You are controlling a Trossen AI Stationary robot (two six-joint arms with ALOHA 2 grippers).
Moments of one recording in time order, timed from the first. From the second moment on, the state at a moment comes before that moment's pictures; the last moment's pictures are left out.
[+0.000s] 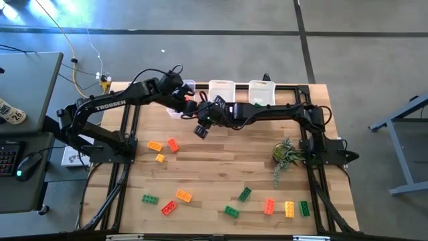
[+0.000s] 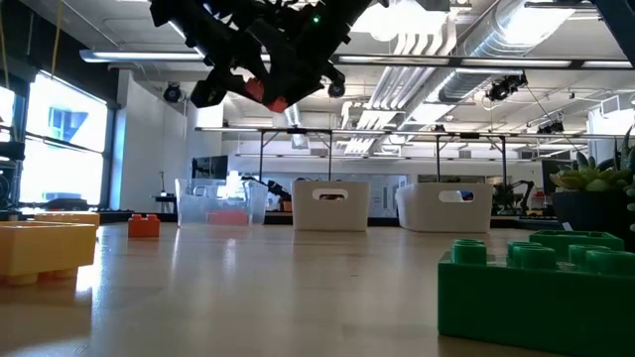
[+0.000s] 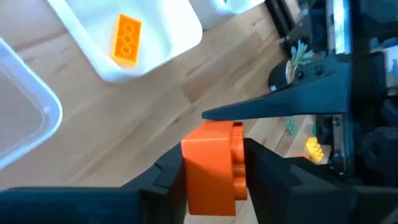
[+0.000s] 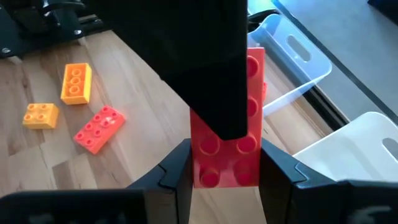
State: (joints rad) left arm 0.58 1.34 1.11 -0.58 0.30 -0.66; right arm -0.07 1.99 1.78 -0.55 0.37 0.23
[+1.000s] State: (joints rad) left arm 0.82 1.46 1.11 -0.72 -0.09 -0.23; right arm -0.11 1.99 1.78 -0.73 0.35 0.41
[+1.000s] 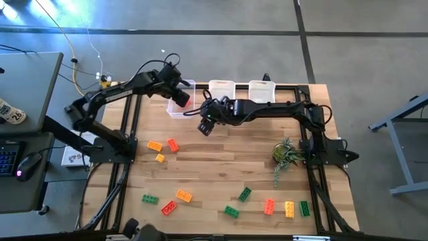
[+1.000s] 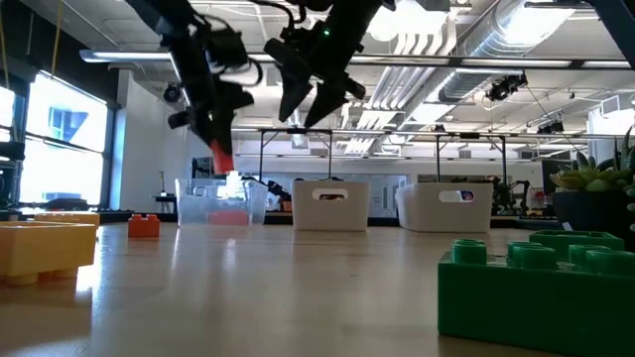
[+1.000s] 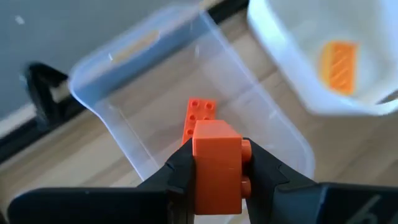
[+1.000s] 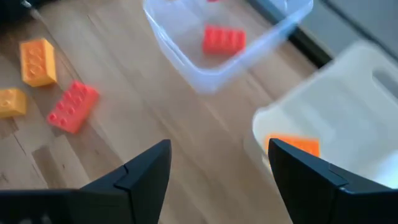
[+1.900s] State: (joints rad) left arm 0.90 1.64 1.14 -0.71 -0.10 -0.11; right arm -0.04 1.99 1.78 -1.12 -0.03 0.56
